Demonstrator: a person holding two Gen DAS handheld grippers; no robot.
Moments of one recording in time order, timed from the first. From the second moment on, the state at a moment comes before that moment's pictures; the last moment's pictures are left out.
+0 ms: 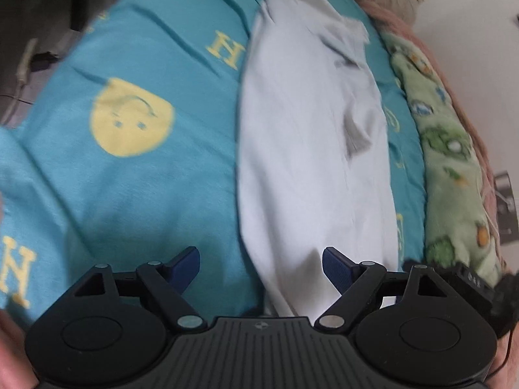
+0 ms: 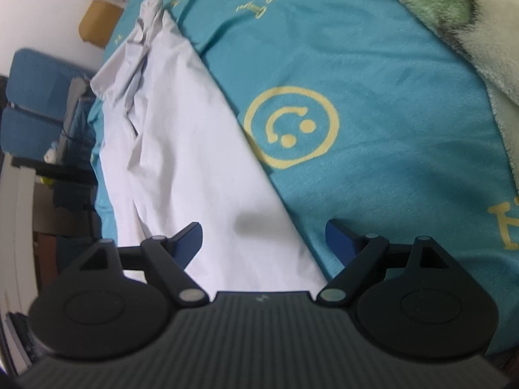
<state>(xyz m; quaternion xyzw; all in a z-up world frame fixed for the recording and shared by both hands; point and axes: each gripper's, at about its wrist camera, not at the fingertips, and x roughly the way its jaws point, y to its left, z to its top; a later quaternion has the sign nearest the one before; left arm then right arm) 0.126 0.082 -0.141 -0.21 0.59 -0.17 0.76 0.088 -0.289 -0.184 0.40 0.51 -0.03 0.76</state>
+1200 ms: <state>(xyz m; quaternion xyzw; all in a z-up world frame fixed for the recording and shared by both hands) 0.067 0.016 -0.142 -0.06 0.64 -0.21 0.74 0.066 -0.136 -0.153 -0.07 0.64 0.11 0.76</state>
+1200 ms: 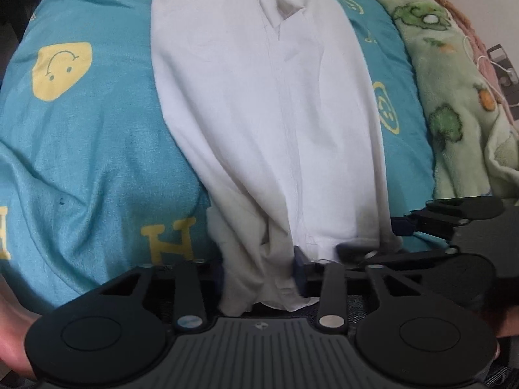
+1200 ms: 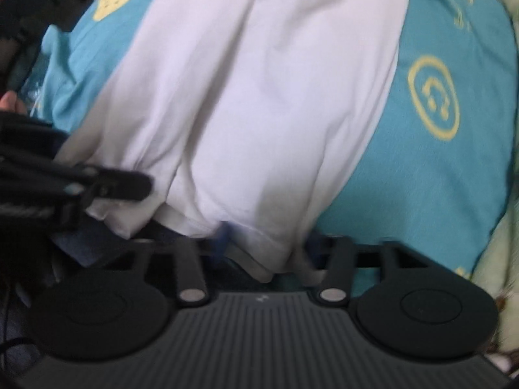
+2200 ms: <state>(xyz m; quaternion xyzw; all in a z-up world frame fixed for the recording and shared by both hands) -0.042 0.066 0.121 -0.20 0.40 -0.20 0.87 -0.031 -0.183 0.099 0.11 0.36 0.13 0.92</state>
